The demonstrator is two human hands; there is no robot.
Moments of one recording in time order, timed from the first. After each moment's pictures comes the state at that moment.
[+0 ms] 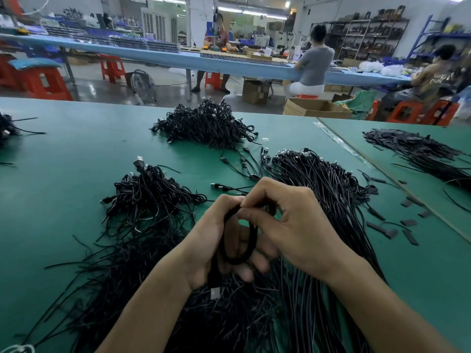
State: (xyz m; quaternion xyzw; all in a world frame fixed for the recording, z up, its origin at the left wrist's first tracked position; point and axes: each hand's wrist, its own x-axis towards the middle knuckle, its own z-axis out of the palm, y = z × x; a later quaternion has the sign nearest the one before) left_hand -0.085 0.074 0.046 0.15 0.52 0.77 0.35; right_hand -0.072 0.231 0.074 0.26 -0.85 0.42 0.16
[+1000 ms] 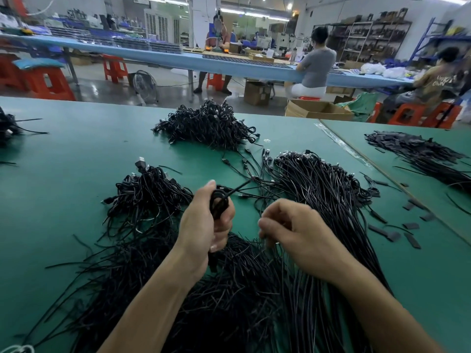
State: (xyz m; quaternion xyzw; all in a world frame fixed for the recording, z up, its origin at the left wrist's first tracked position) left_hand -0.093 0.075 0.036 0.07 0.59 0.80 0.06; right_hand -0.073 0.250 0.053 0.11 -0.89 0.43 0.03
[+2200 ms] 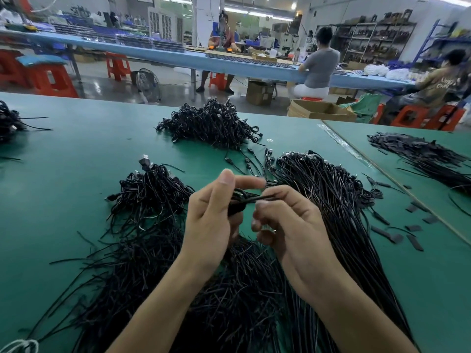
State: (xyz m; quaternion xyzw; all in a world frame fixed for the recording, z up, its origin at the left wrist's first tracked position) left_hand -0.072 0.083 0.060 0.19 0.57 0.79 -0.10; right_hand -0.052 0.207 0.067 0.05 -0.63 0.77 0.03
